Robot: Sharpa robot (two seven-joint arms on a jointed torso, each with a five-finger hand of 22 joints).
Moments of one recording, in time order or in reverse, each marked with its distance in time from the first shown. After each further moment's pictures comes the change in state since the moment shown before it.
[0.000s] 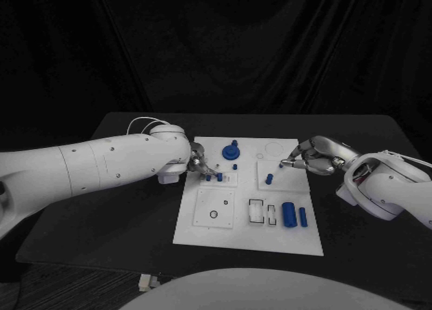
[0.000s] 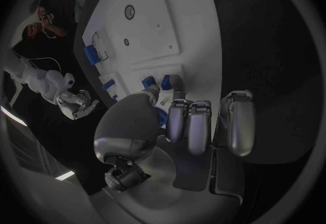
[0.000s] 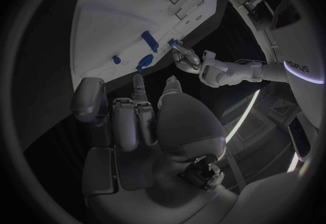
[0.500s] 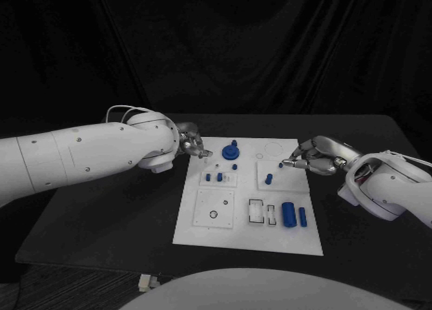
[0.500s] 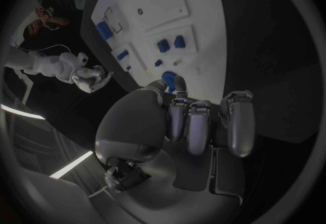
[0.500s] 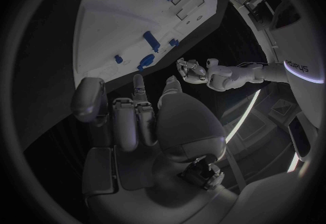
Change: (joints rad) left arm 0.094 -0.122 -0.003 0.142 -0.009 -0.218 0.097; left_hand 0.184 -0.010 -0.007 0.000 0.253 -0.107 0.016 -0.026 -0.032 0.000 0.005 -0.048 0.000 -0.001 0.000 -0.019 0.000 0.002 0.000 -0.008 -0.012 0.000; right arm 0.000 -0.014 0.000 0.006 0.000 -0.002 0.002; right_hand 0.000 0.000 0.000 0.000 0.000 0.000 0.000 0.000 0.000 0.000 0.000 0.000 0.000 0.000 0.000 0.000 0.000 0.000 0.000 0.000 0.000 0.001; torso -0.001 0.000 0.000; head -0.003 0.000
